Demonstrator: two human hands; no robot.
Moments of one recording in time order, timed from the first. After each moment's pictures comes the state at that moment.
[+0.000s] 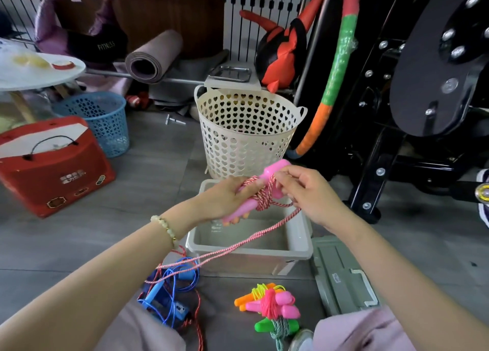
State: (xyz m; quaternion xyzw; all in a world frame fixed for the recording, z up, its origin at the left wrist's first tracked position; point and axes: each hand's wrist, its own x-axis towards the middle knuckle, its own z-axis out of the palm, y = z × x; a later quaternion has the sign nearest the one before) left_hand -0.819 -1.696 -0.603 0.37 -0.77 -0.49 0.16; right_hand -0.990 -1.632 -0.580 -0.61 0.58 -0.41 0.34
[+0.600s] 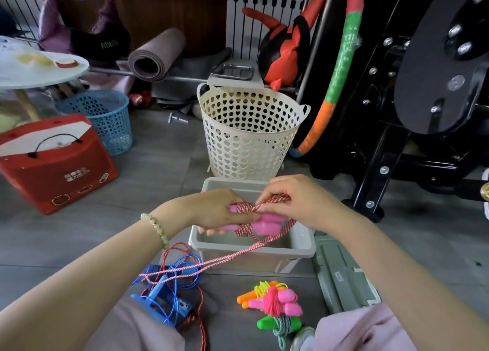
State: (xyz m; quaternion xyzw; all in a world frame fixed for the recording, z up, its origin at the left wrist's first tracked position) left_hand -0.796 -1.696 -0.604 0.36 -0.83 -0.42 -0.01; right_hand -0.985 -1.635 -0.578 -0.80 0.54 -0.19 0.19
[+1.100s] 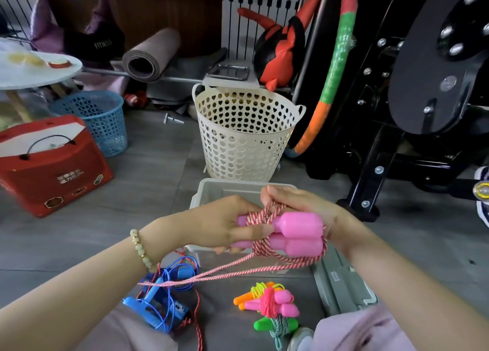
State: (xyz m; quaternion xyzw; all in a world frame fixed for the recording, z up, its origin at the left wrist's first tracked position) left_hand -0.800 -1.660 -0.585 0.20 -0.84 -0.50 0.08; right_hand -0.989 -1.622 -0.582 -0.50 0.40 -0.32 0.70
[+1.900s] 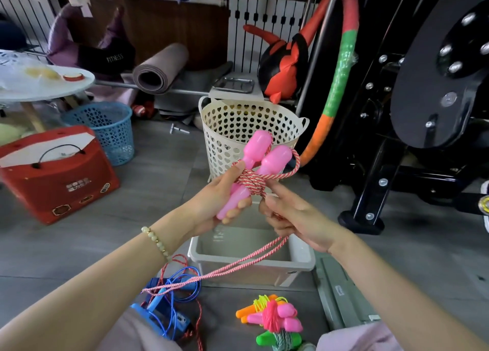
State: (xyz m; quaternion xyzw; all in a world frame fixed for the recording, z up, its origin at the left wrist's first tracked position) left_hand -0.808 -1.682 -0.575 0.33 -0.54 -0.72 0.28; right_hand -0.981 -1.625 -0.586 -0.58 0.42 -0.38 0.59
